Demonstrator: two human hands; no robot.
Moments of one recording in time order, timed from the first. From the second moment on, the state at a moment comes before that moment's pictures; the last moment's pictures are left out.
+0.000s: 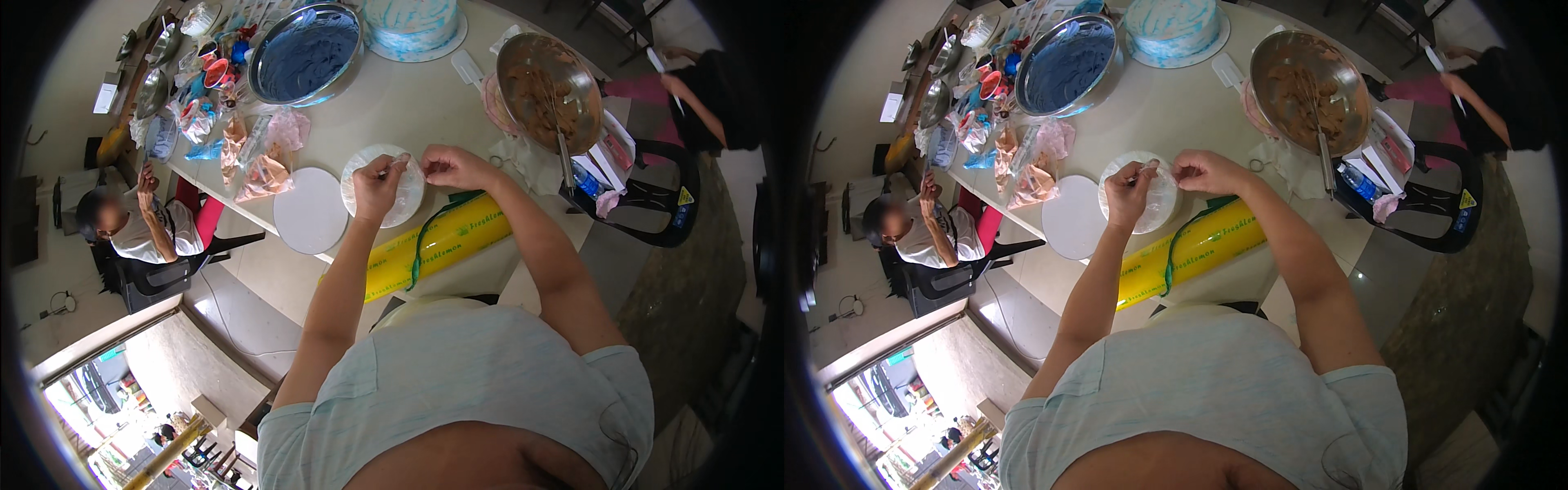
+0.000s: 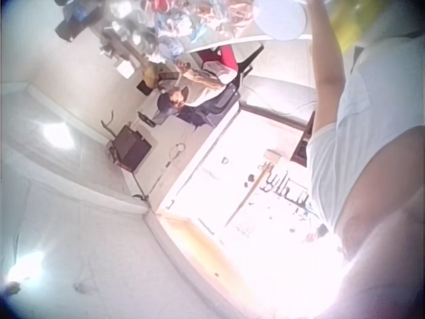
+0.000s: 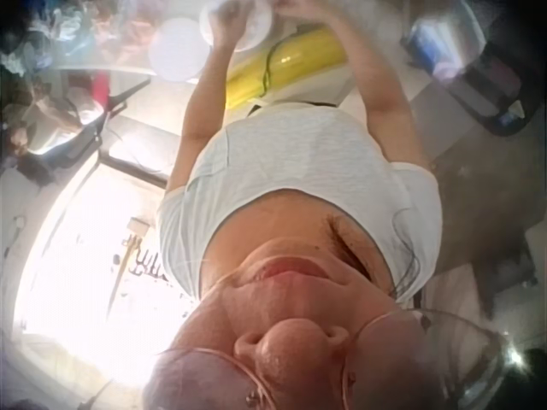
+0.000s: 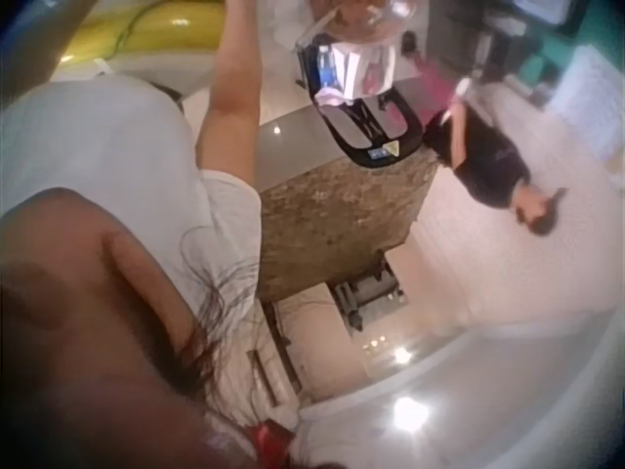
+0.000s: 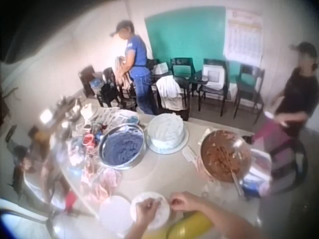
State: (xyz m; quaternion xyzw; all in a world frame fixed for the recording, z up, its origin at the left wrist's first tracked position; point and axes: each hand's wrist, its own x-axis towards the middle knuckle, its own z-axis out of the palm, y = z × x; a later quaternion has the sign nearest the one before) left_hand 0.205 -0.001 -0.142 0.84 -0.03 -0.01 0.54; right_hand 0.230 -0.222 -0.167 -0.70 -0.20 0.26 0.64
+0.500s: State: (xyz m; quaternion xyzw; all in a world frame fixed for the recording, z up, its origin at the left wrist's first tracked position) left_hand 0.203 -0.001 -0.143 0.84 -0.03 -0.01 0.55; right_hand 0.232 -0.224 -0.153 -0.72 -0.26 0.23 0.60
